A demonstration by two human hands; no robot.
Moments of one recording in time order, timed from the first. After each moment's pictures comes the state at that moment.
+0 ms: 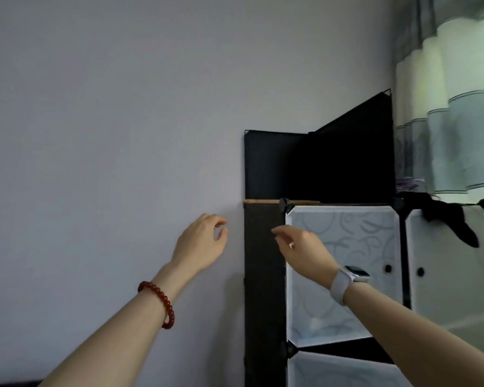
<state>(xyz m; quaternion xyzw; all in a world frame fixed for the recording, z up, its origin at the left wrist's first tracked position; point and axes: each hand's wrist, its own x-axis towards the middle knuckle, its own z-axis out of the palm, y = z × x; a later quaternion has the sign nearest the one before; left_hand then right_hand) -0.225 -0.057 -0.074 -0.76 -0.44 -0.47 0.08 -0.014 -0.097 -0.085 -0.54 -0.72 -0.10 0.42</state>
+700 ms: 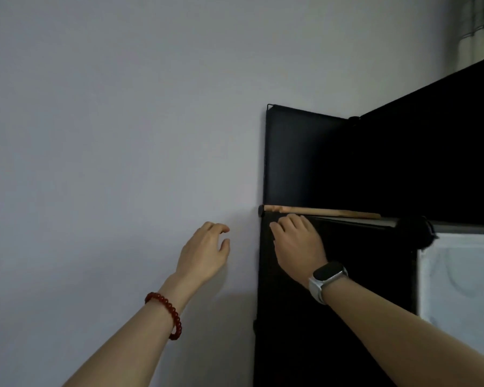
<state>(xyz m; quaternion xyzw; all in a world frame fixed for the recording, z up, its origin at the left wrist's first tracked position) -0.244 0.279 -0.087 -0.76 -0.44 -0.48 0.07 -0.054 0.240 -0.067 -0.59 -0.65 -0.44 0.18</state>
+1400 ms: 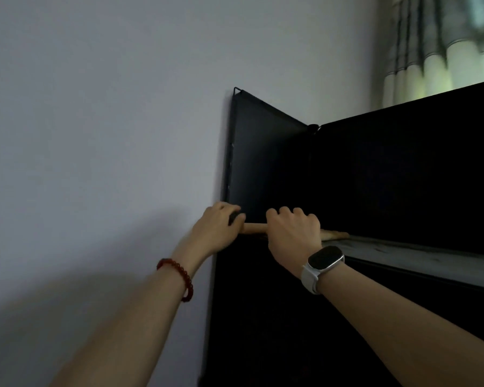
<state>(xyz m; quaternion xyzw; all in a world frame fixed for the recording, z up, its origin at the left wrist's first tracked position) -0.132 0.488 -0.004 -0.85 -0.24 -0.46 -0.04 -0.049 0.336 0.010 -0.76 -0.49 -0.42 0.10</state>
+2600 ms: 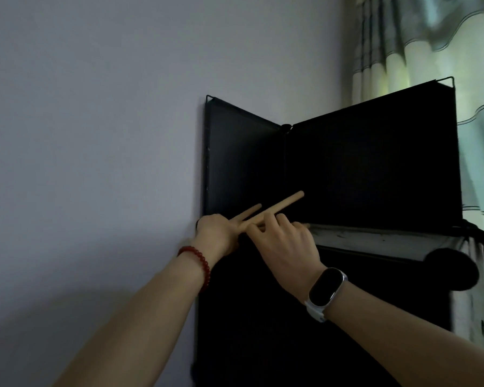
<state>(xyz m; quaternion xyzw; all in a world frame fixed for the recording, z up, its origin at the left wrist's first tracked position) -0.113 0.408 0.011 -0.88 -0.37 -0.15 0.25 -0.065 0.252 -0.016 -0.67 -0.52 -0.52 0.09</state>
